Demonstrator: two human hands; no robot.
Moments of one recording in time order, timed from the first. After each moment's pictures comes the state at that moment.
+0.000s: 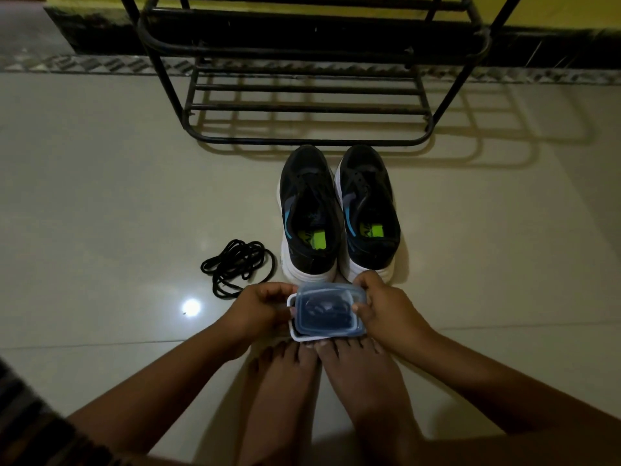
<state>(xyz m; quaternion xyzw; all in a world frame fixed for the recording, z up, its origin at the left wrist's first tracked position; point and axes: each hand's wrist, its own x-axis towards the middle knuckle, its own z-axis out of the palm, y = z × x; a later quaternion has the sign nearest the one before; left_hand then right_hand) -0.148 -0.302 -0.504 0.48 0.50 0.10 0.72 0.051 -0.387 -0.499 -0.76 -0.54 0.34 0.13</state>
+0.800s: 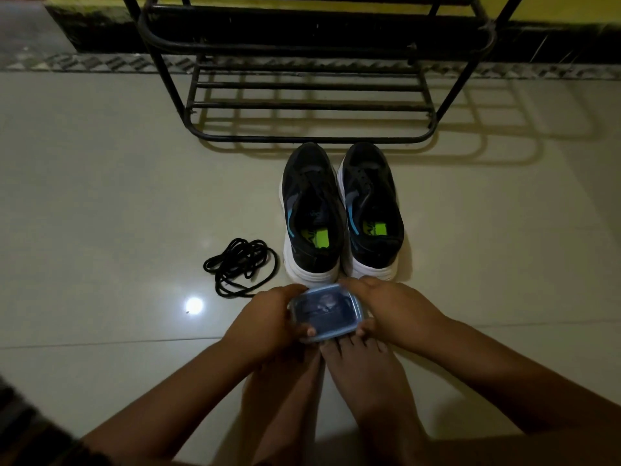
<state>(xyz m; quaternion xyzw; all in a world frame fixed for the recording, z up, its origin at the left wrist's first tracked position) -0.142 -0.312 -0.496 0.78 0.45 -0.02 0.44 0.057 -0.376 -0.479 -0.67 -0.68 0.28 -0.08</state>
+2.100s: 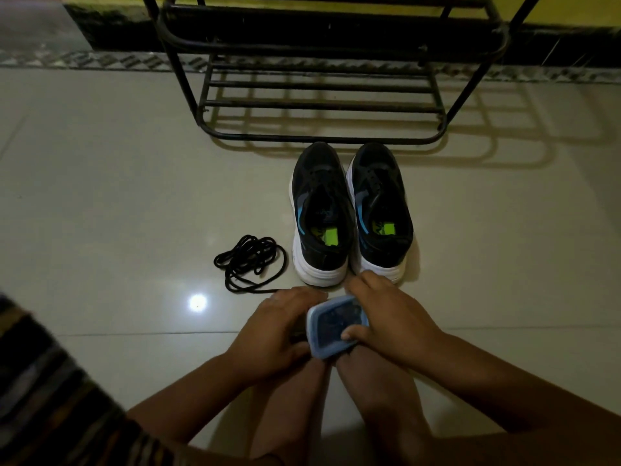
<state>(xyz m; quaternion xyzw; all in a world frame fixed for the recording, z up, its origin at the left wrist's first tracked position) -0.163 -0.327 -0.528 0.84 0.31 0.14 0.43 0.035 -0.385 -0.477 -0.69 -0.67 0.27 0.01</state>
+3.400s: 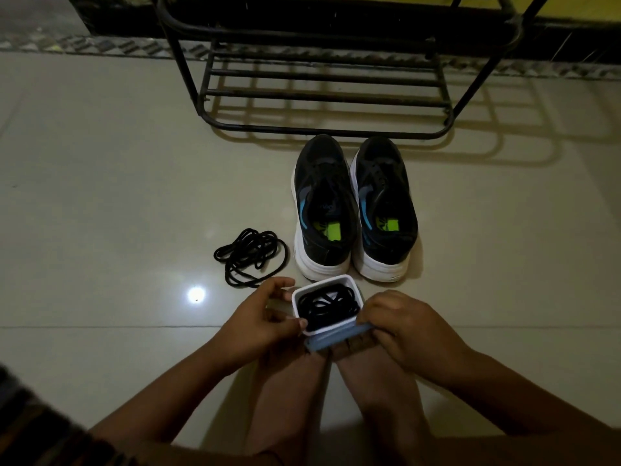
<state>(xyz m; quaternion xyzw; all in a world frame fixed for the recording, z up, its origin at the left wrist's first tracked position) -0.179 -0.323 -0.512 0.57 0.48 0.11 0.65 0.057 -0.414 -0.491 -0.58 -0.76 0.22 0.16</state>
